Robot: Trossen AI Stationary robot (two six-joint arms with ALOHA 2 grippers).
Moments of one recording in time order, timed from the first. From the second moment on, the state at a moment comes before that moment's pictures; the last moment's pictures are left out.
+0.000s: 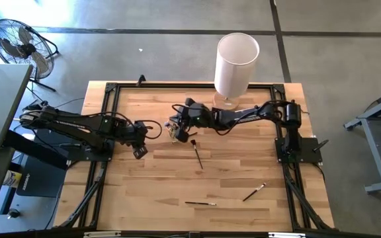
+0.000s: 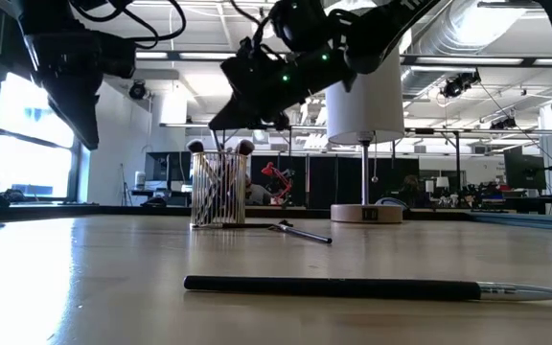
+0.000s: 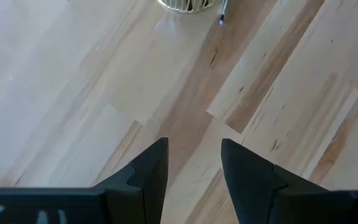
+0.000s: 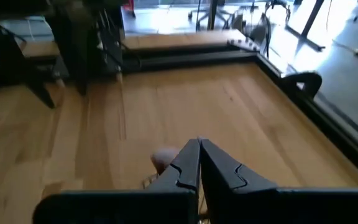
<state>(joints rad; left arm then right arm) -0.10 1.01 0.75 -0.89 -0.20 -0.65 -0.14 1.96 1.28 0.33 0.10 0.02</state>
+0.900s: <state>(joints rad) -0.11 1.01 0.75 -0.81 -0.26 -0.73 -0.01 1.56 1.39 -0.84 0.23 0.63</state>
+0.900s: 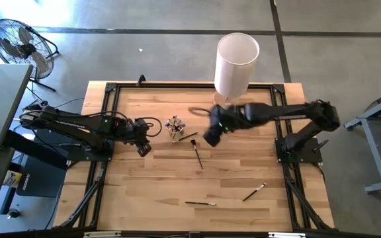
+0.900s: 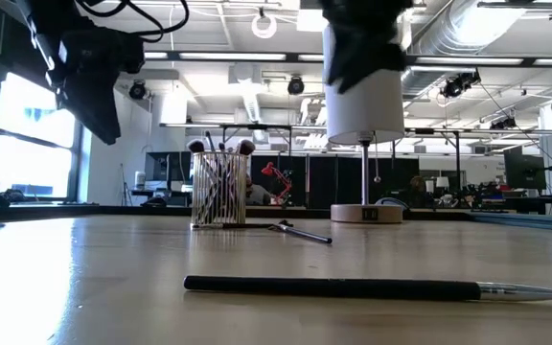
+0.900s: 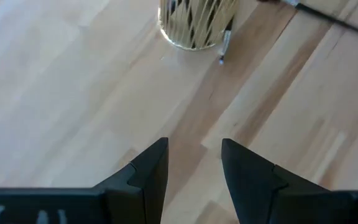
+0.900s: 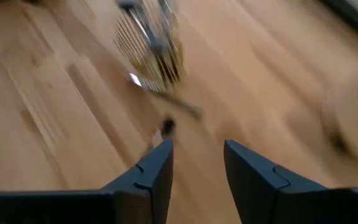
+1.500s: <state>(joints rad) -0.11 1.02 0.75 -0.76 -0.19 -0.80 0.65 1.32 0.89 -0.88 0.21 1.96</state>
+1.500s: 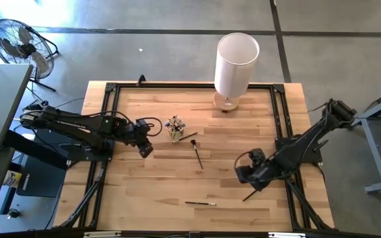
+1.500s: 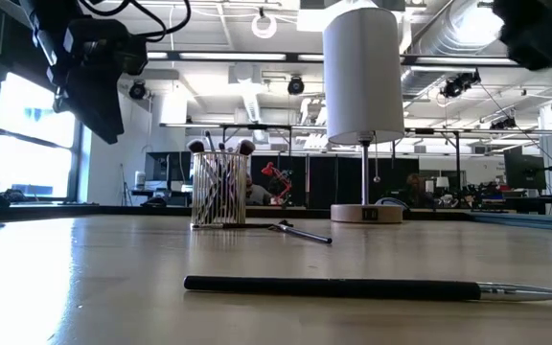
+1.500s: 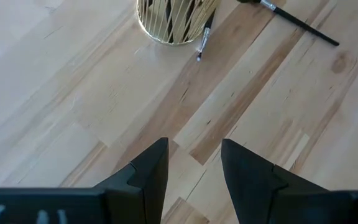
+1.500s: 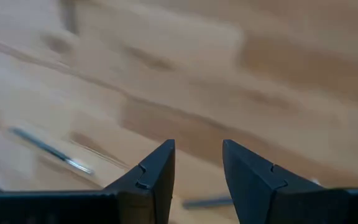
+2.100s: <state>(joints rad) -0.11 1.02 0.75 -0.76 -0.17 -0.58 0.65 1.40 0.73 -0.86 -0.23 2.26</state>
